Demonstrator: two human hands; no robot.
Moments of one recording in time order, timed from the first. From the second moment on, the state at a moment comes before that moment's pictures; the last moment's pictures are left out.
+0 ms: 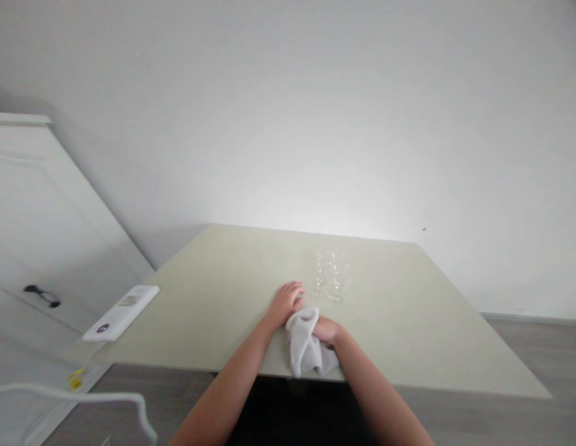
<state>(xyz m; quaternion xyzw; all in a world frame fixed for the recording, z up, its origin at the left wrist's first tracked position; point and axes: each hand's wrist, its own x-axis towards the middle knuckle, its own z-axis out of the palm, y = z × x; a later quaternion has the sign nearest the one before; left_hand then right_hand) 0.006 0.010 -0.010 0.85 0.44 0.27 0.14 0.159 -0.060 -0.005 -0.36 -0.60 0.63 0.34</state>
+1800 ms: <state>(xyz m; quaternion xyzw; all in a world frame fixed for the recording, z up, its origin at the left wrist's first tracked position) -0.065 0.128 0.142 0.80 0.59 0.08 -0.05 0.160 -0.061 -0.002 -0.34 -0.58 0.68 0.30</state>
